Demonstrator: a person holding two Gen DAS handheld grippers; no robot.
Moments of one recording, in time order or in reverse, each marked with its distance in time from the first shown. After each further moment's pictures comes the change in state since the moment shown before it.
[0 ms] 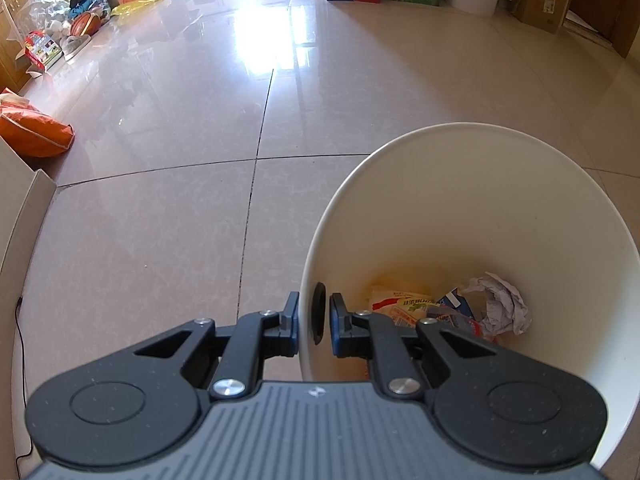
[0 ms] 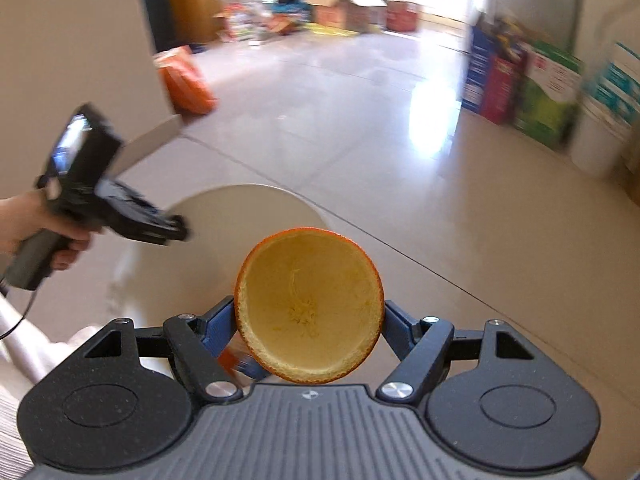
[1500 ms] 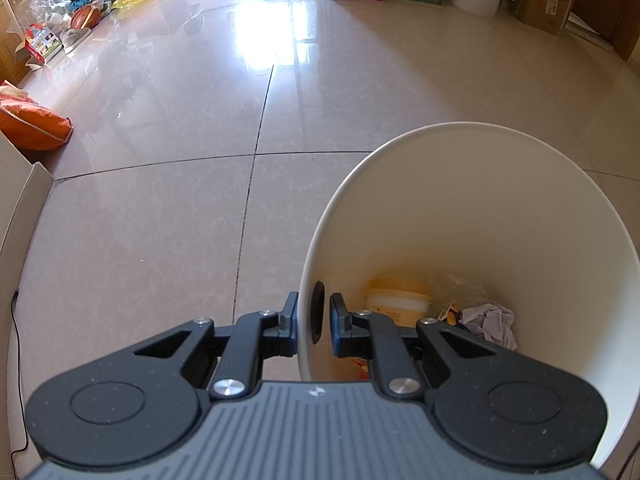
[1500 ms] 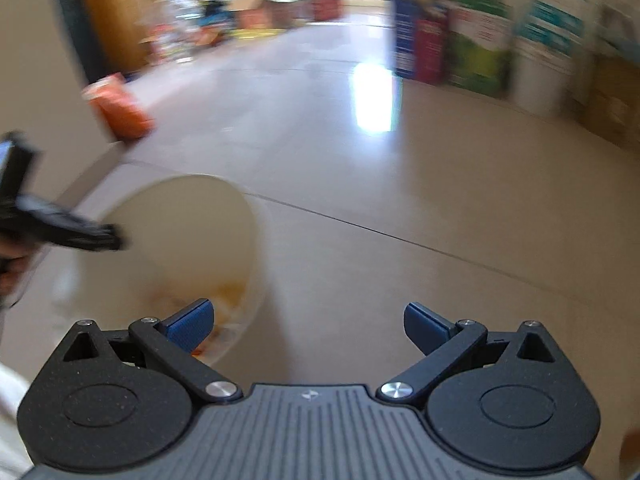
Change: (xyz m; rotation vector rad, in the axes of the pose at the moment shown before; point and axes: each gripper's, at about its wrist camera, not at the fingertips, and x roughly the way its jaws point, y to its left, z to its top) left arm 0.004 0.008 0.004 -0.018 0.012 -0.012; right arm 0.003 -0.046 -0.045 0.236 -0.007 -0.130
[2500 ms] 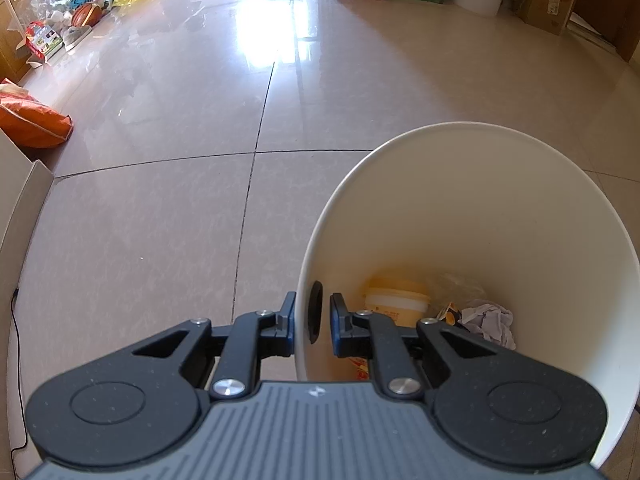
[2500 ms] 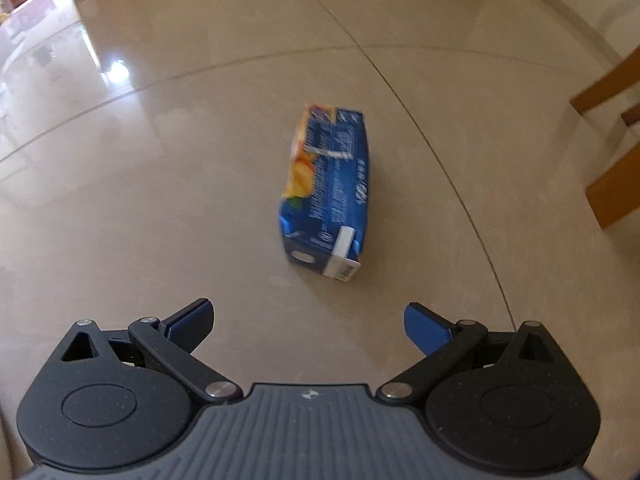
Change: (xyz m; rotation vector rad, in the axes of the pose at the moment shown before) left arm 0.003 -0.004 -0.001 -0.007 0.008 0.001; right arm 0.192 -0.208 -0.158 0.553 0.254 -0.505
